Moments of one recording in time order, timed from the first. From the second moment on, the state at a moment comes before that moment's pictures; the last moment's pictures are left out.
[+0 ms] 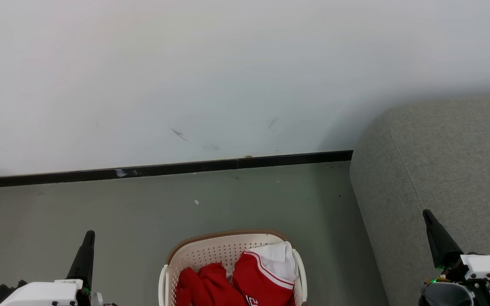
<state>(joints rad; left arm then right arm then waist) -0.06 0.04 0.07 0.24 -1.61 -0.09 0.10 -0.07 -0.14 0.01 0.27 1.73 0.12 0.00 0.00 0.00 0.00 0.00</state>
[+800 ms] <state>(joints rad) -0.06 0.04 0.07 0.24 -1.61 -0.09 0.10 -0.07 -0.14 0.02 0.27 1.73 0.12 0.00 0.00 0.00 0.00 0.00</state>
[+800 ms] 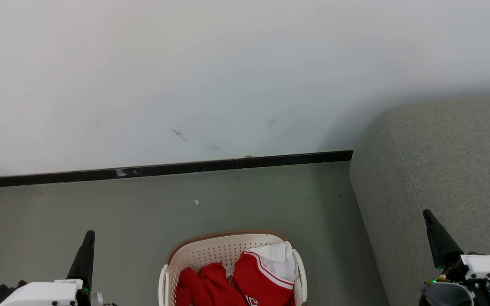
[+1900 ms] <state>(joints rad) 0.00 0.01 0.02 0.29 -1.53 -0.09 0.05 0.00 -0.10 0.02 0.30 1.63 0.12 -0.03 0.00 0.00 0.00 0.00</state>
